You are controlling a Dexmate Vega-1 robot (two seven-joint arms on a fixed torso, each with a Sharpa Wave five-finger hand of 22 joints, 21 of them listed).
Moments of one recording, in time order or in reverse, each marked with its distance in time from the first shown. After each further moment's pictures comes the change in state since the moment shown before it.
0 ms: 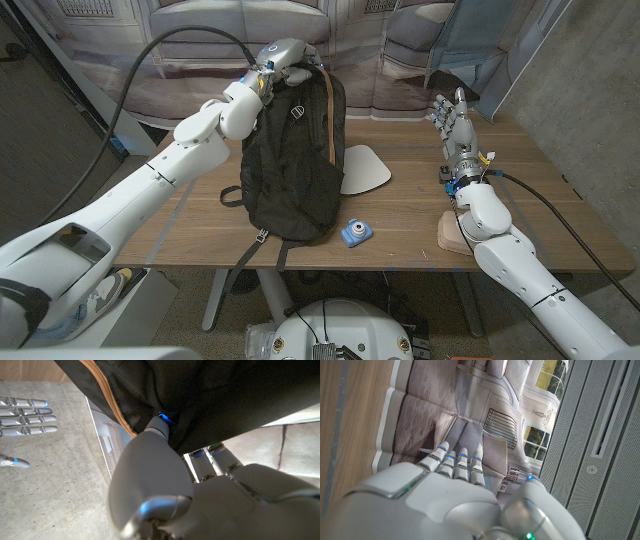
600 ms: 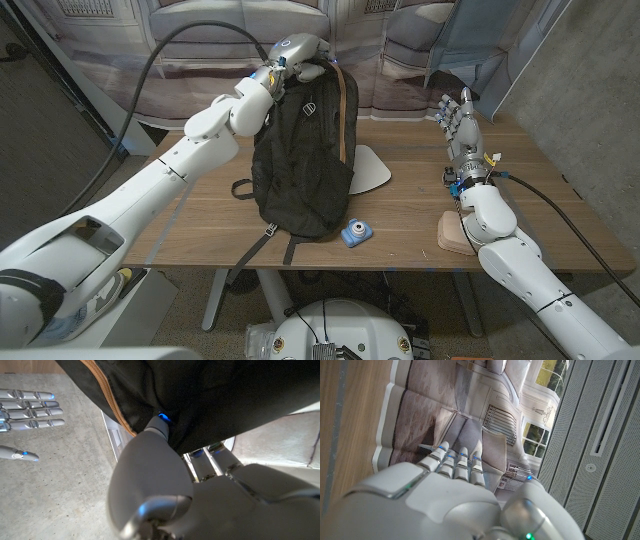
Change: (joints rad) left arm -0.032 -0.040 0.023 0.024 0.017 -0.056 0.008; left_hand -0.002 -0.002 0.009 0.001 0.001 0.006 -0.005 0.000 -0.003 0.013 -0.002 0.000 0.005 0.006 -0.005 -0.008 0.009 -0.002 0.002 0.007 -0.004; right arm -0.025 -0.003 0.023 -0.026 -0.005 -0.004 -0.011; right_hand -0.009 0.009 0.000 0.000 0.000 0.000 0.000 0.000 0.000 0.011 0.000 0.000 0.000 0.002 0.002 0.000 0.000 0.000 0.000 0.000 0.000
